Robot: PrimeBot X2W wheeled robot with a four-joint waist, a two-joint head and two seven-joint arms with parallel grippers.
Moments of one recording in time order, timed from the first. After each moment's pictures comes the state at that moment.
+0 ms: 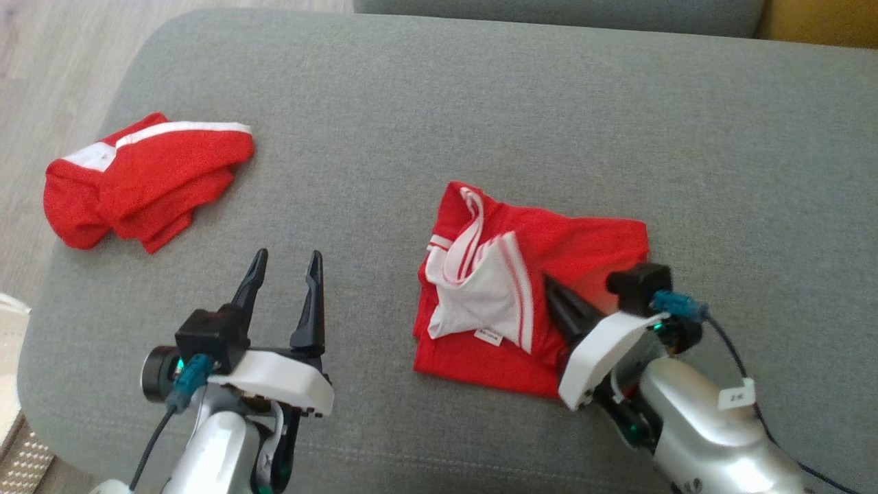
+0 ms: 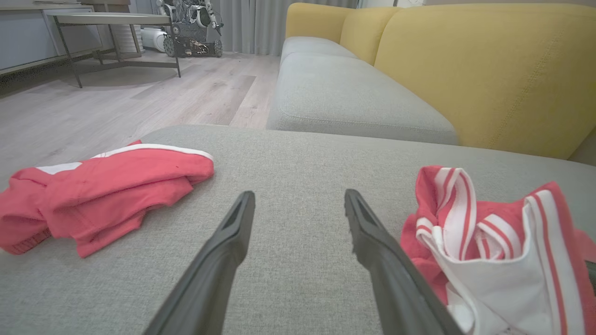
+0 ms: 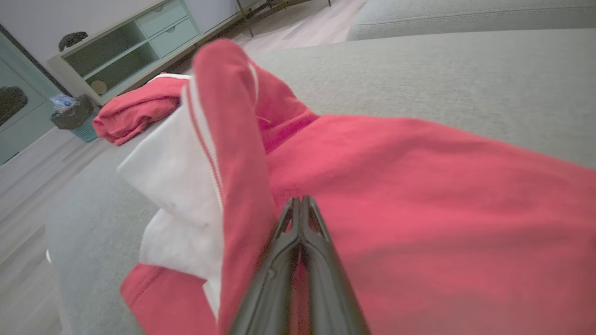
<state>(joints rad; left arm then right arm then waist) -0.14 0.11 -0.32 0.23 -0.26 0.10 -0.25 -0.46 -0.18 0.74 0.68 0.63 0.13 -0.14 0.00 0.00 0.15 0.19</state>
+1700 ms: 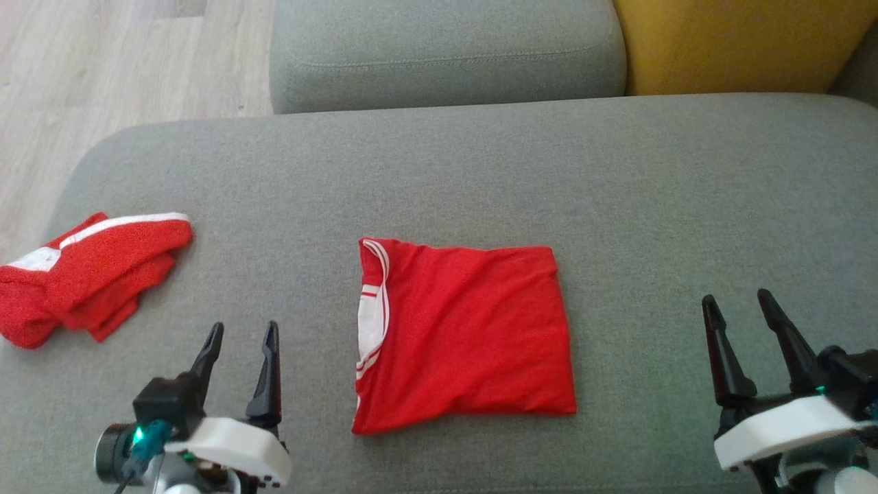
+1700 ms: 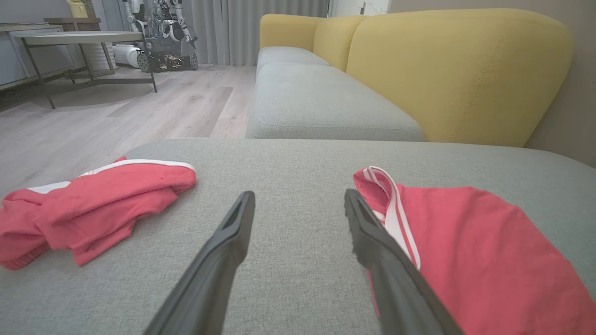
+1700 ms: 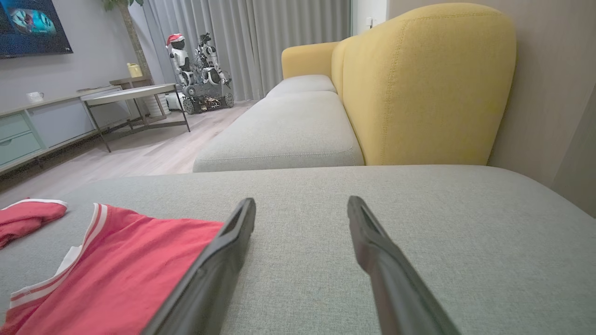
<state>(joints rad) 0.05 0.20 -0.28 0.13 -0.30 0.14 -0.21 0.13 -0.16 0.01 -0.05 0.25 0.13 0.01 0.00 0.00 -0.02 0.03</state>
